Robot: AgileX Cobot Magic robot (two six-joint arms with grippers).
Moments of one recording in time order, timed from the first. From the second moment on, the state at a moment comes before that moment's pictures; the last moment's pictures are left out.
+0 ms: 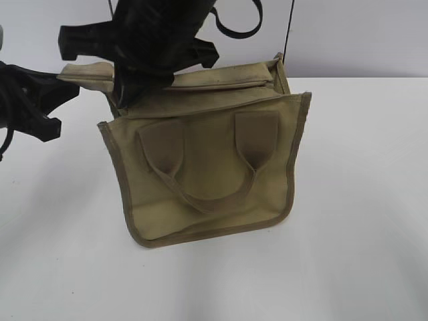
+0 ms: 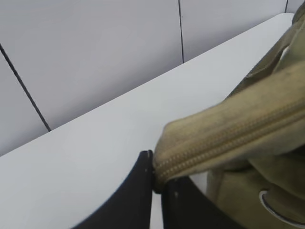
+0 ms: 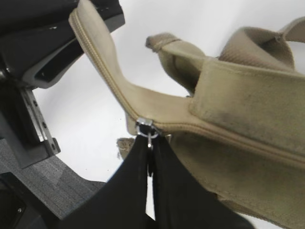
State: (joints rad) left arm -0.15 1.38 -0.55 0.82 -0.58 -0.41; right arm 0.79 1.96 -1.81 0.27 0.98 0.21
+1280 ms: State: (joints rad) left arm -0.16 1.37 -0.55 0.74 -0.43 -0.41; right arm 0.39 1.98 -1.86 0.51 1.23 -0.03
